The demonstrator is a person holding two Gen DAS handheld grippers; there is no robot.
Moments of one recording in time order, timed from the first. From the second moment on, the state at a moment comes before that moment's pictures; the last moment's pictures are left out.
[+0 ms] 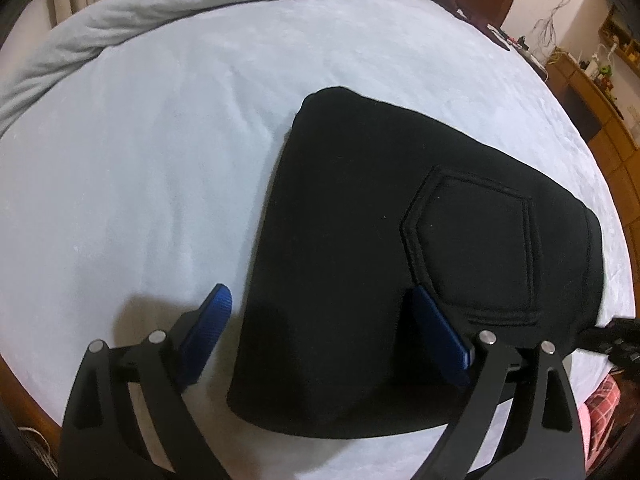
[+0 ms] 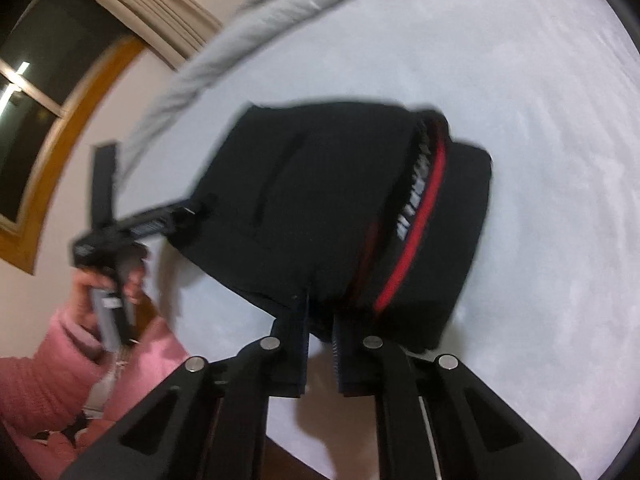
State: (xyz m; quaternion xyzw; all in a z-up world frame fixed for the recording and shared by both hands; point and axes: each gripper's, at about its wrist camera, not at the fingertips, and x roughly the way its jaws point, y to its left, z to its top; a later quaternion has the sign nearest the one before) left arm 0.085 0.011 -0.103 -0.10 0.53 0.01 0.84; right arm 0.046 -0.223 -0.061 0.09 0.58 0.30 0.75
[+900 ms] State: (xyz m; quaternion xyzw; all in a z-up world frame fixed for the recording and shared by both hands) left arm 0.093 0.006 -0.084 -0.11 0.53 -0.01 0.84; right arm 0.114 -0.233 -0.102 0.24 0.61 0.22 0.72
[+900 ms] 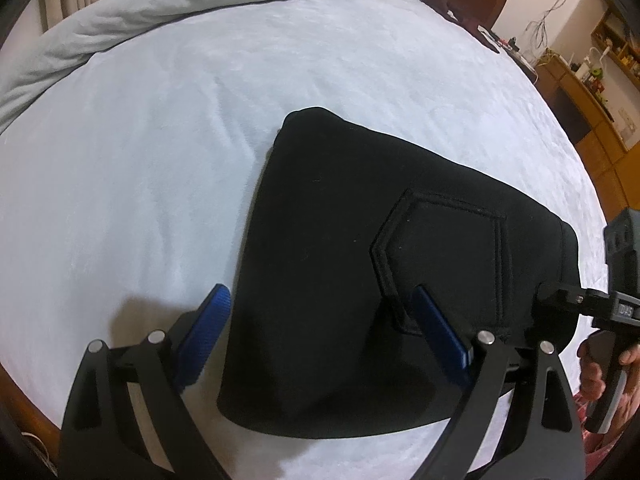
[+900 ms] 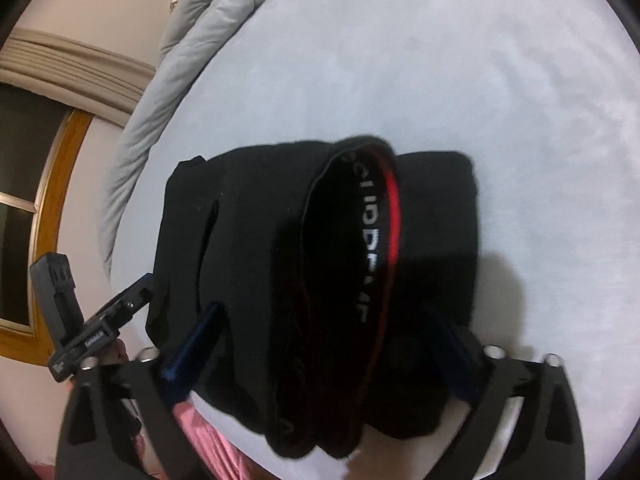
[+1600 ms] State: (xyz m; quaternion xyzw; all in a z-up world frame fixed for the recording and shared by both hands) left arm 0.094 -0.010 -0.072 -0.08 0.52 -0.02 0.85; right arm 0.102 -0.233 -0.059 0.24 0.55 0.27 0.75
